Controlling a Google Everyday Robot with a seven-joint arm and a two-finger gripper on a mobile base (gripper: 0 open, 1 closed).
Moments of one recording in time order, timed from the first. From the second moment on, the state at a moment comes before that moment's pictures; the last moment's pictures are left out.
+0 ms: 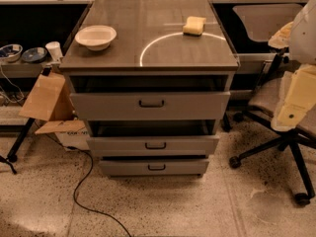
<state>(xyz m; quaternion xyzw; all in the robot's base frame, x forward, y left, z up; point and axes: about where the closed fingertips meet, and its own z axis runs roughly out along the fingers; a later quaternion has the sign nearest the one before) 0.438 -0.217 0.976 -0.60 0.78 -0.03 0.16</state>
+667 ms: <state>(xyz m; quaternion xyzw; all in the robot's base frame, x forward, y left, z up) 0.443 -0.208 0.968 -0.60 0.79 -0.02 0.16</state>
